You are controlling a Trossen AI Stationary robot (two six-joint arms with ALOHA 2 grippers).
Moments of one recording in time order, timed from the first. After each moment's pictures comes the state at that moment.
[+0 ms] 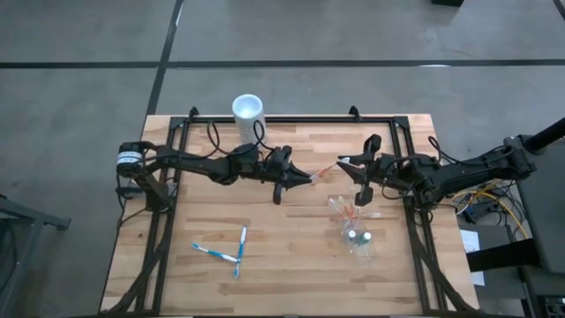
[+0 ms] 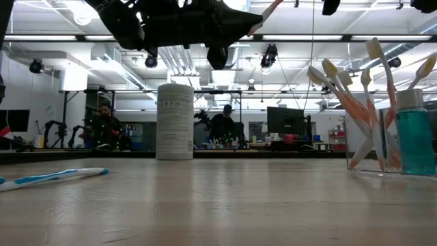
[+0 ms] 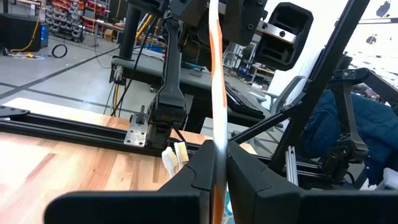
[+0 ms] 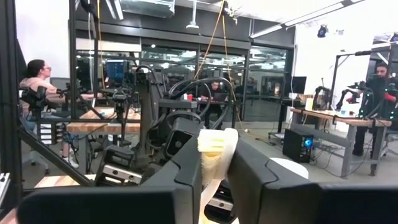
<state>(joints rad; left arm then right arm) 0.12 1.65 0.94 0.81 0.29 -0.31 0.15 0.86 0.54 0.58 0.37 -0.13</state>
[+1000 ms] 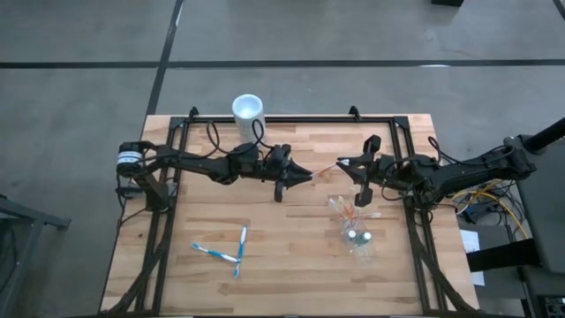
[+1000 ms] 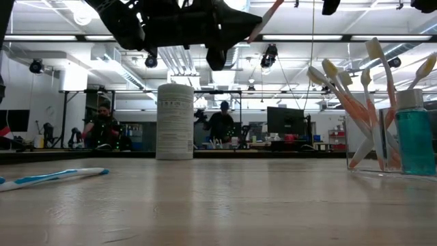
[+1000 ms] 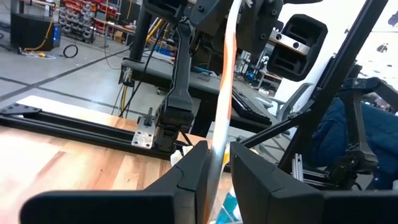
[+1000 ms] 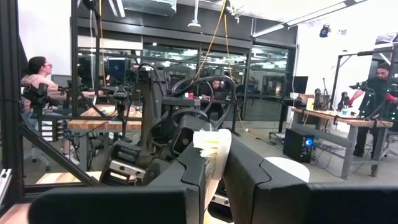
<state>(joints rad) 0.12 1.65 0.94 0.82 0.26 -0.34 0.15 0.87 0.54 0.58 0.37 -0.13</state>
